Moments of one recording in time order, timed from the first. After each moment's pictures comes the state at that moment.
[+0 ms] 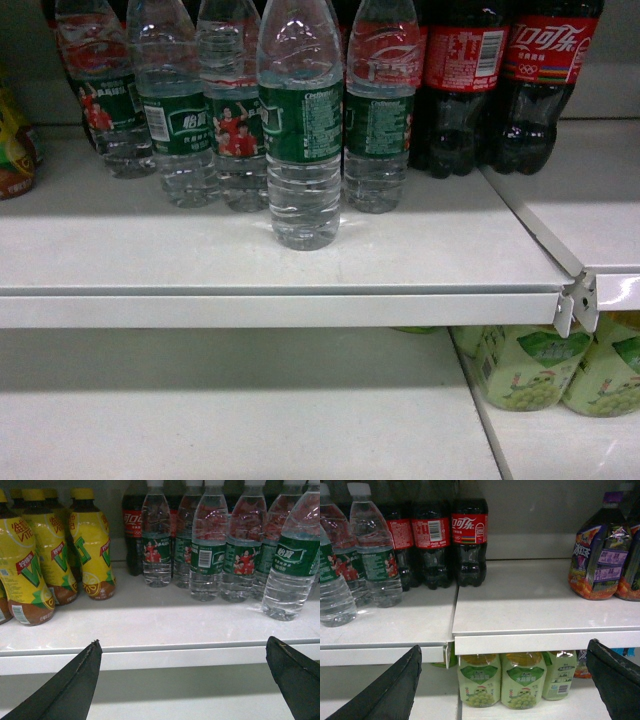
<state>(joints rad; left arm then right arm) 0.00 0.01 0.01 0.00 0.00 0.00 0.00 0.00 0.01 0.00 0.00 0.00</state>
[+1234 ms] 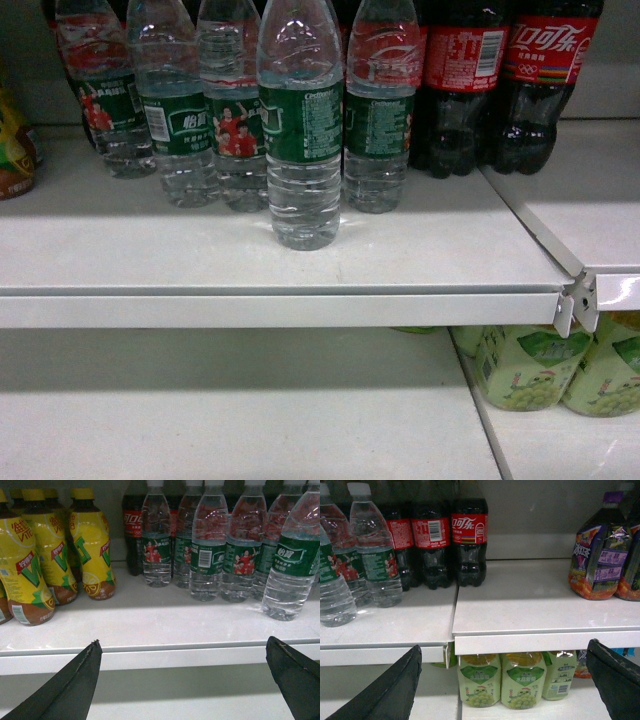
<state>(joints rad) 0.00 0.01 0.01 0.00 0.00 0.00 0.00 0.00 0.01 0.00 0.00 0.00</state>
